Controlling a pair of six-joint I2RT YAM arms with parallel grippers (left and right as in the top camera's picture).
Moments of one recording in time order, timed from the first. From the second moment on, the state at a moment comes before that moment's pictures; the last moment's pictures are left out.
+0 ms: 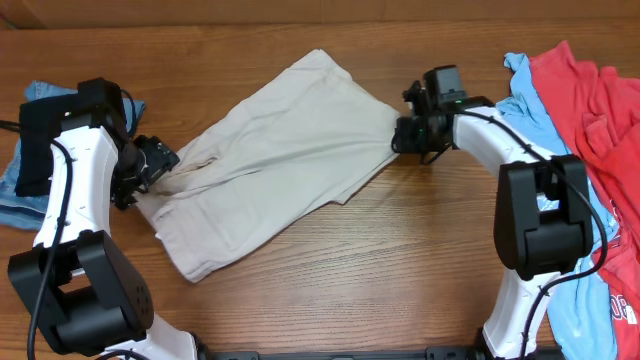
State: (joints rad) left arm 0.27 1.78 1.41 -1.12 -0.01 -0.55; right arm 0.14 2.09 1.42 -0.57 -0.28 0.14
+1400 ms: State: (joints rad) left arm 0.07 1.78 1.17 -1.01 0.16 -0.54; right arm 0.13 2.24 1.61 -0.44 -0.33 0.07
